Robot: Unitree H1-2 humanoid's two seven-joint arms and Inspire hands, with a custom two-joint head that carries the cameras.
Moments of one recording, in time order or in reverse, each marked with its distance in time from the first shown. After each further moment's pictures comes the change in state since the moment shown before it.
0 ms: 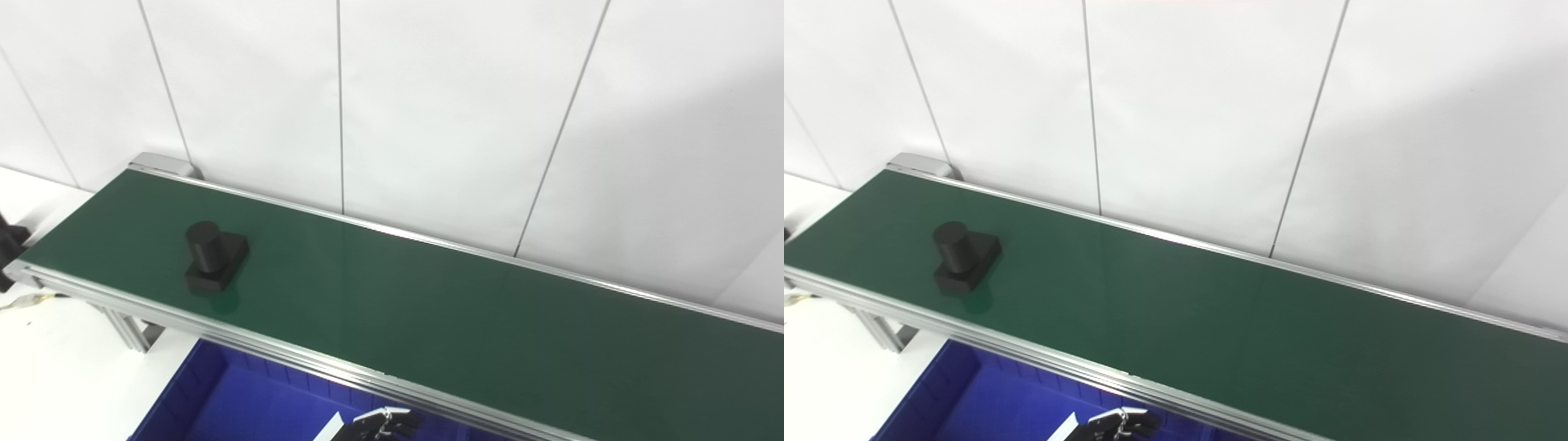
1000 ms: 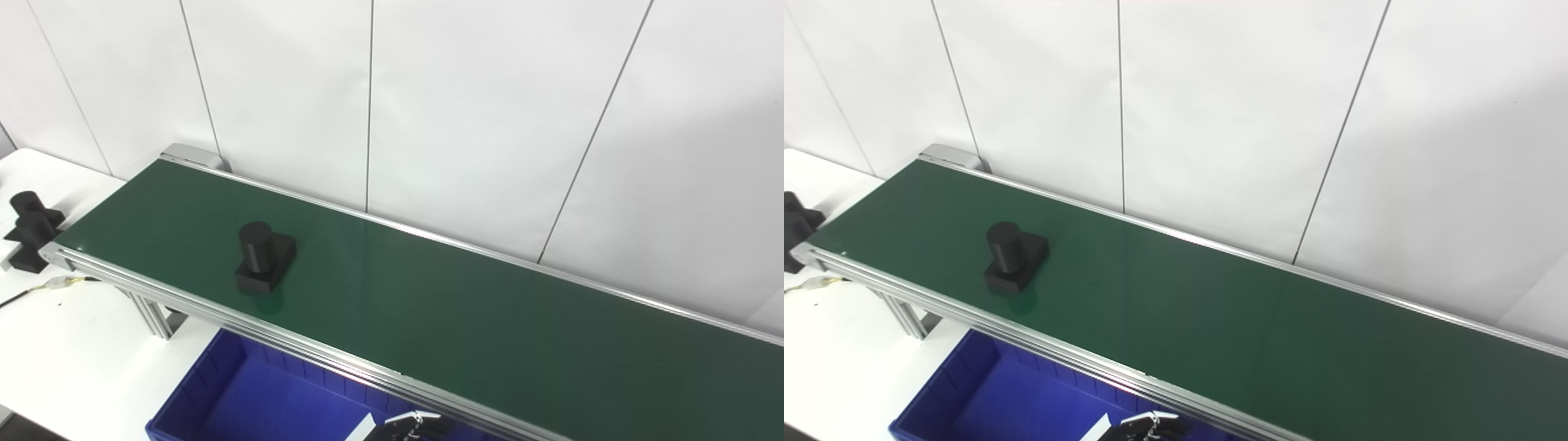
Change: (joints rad) left arm -0.032 -0.044 -0.056 0.064 0.027 0.000 0.073; right arm -0.048 -0.066 -0.071 -0.198 0.063 -0.004 0.005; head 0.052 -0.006
